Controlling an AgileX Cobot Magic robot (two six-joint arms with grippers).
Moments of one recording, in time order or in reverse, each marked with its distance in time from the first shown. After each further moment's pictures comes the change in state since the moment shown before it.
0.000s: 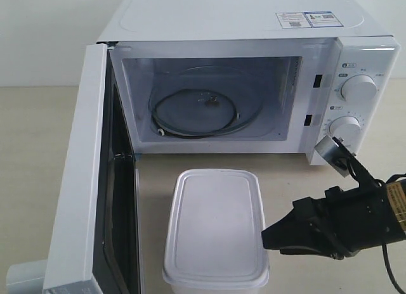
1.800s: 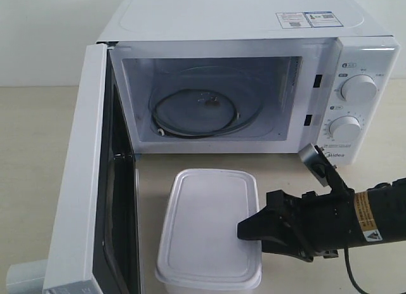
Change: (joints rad) left arm 0.000 0.000 0.000 0.000 0.000 0.000; right arm 0.100 0.165 -0.004 0.333 0.007 -0.124
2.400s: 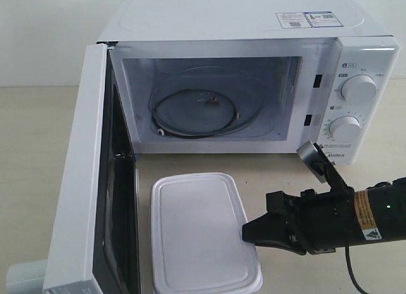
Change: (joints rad) left arm 0.000 0.000 0.000 0.000 0.000 0.000; right arm 0.000 0.000 0.000 0.014 -0.015 -0.065
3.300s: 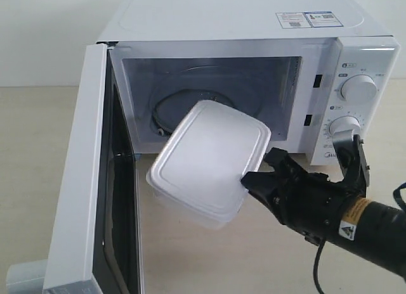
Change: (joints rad) left arm 0.000 0.000 0.000 0.000 0.000 0.000; right arm 0.308 -0.093 0.172 1.077 -0.094 -0.299
